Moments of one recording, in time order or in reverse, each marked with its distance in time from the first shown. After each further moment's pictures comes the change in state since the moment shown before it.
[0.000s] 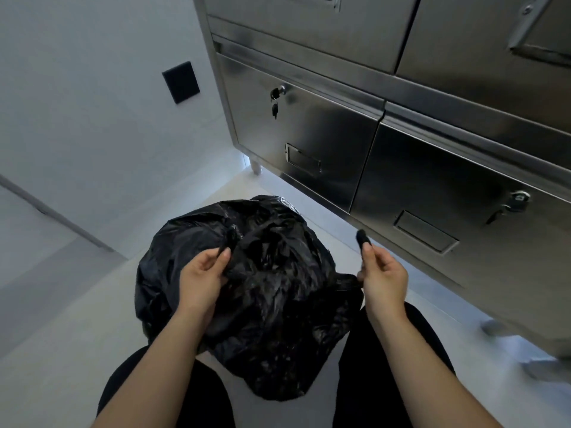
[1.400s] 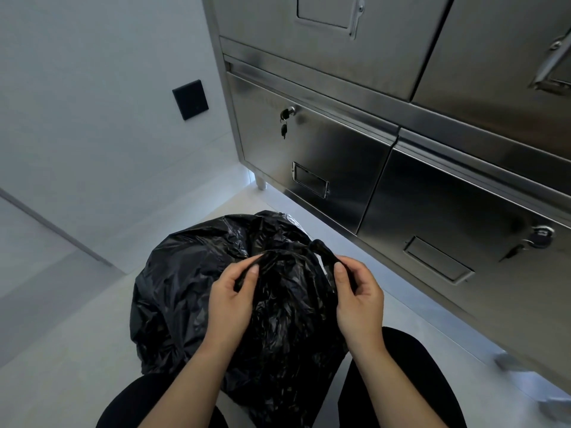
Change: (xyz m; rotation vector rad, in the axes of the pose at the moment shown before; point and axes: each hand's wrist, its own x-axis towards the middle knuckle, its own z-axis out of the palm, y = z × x) left_hand -0.011 0.014 0.034 0.164 -0.124 0.392; right_hand -0.016 -0.003 0.048 -0.001 -0.225 -0.296
